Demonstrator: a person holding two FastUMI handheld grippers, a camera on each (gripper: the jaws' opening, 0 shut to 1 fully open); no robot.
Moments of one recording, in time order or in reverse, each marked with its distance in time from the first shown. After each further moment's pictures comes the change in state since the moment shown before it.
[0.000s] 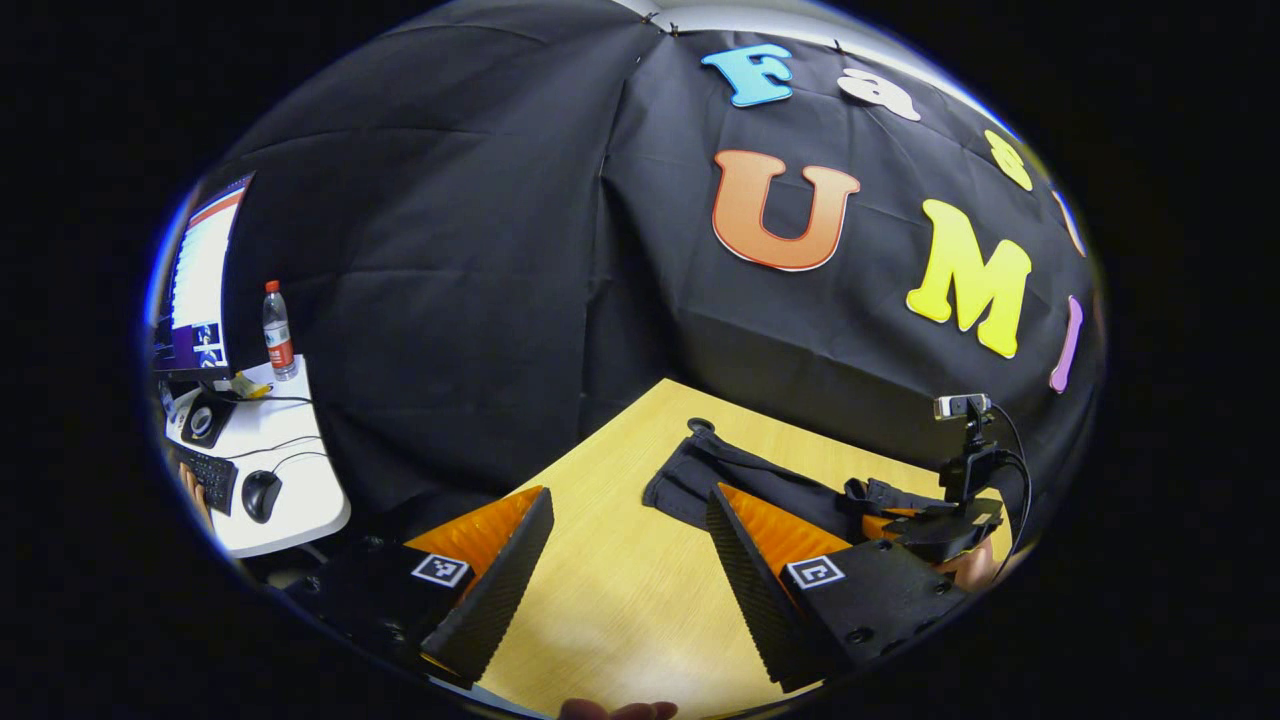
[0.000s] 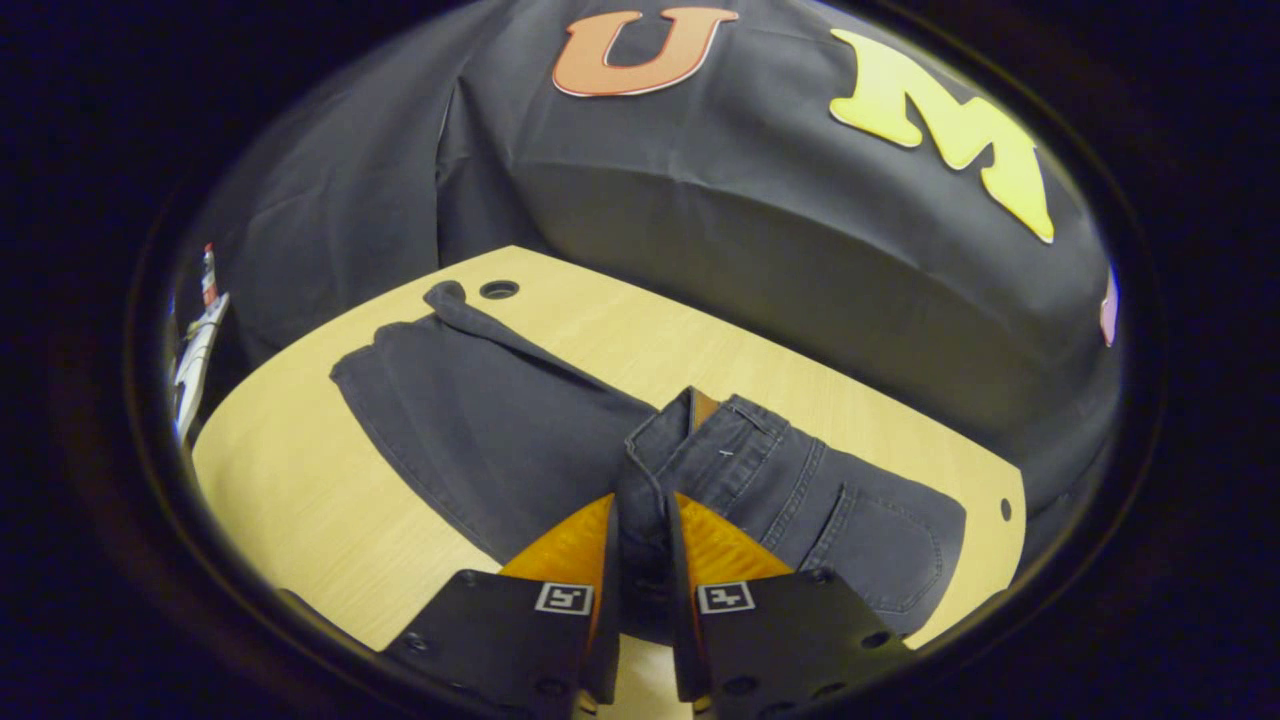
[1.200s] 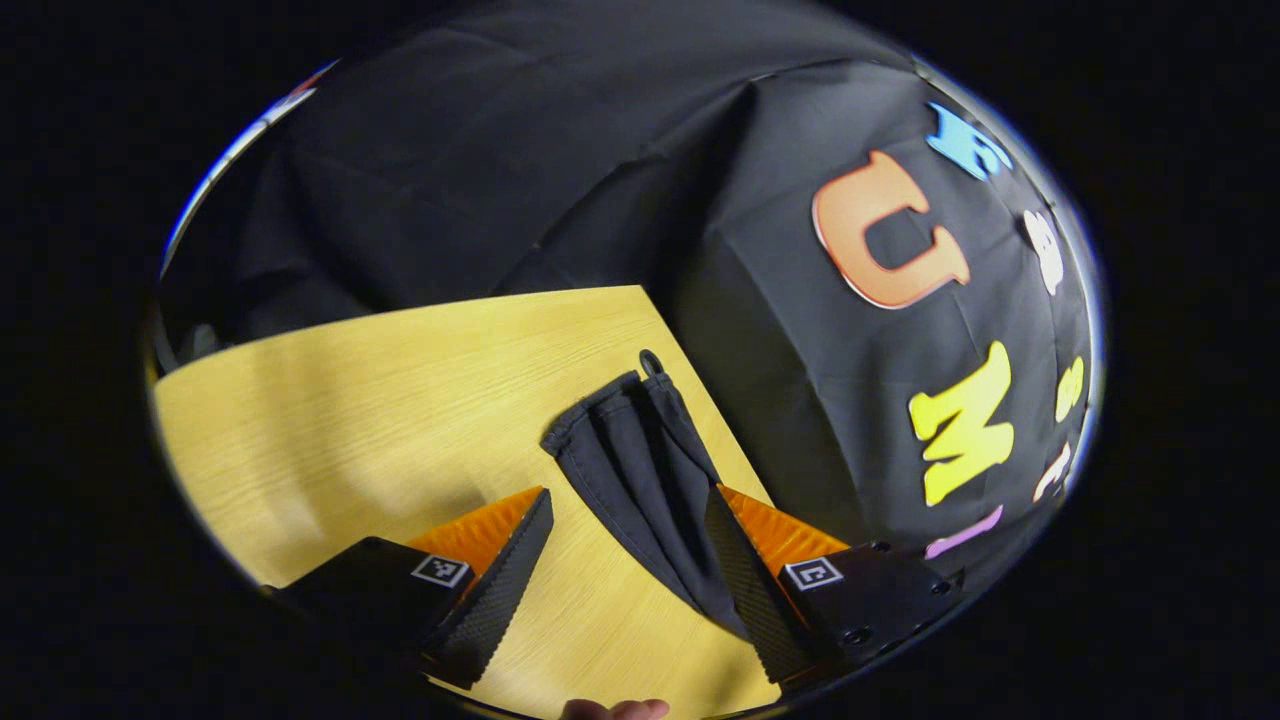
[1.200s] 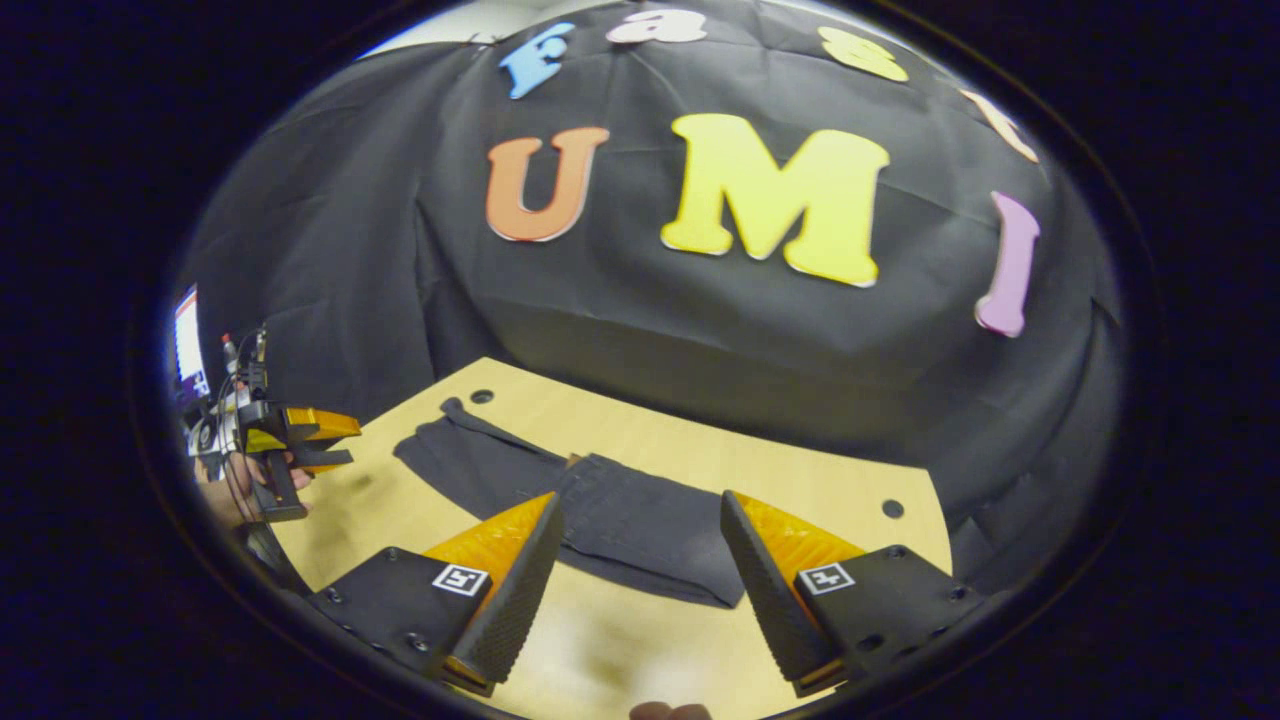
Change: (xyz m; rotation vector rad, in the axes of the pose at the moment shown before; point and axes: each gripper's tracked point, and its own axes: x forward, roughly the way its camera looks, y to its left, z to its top) left arm 0.152 -0.042 -0.074 -0.752 0.299 -0.244; right arm -0.248 -0.147 0.021 0.183 -0.160 -0.085
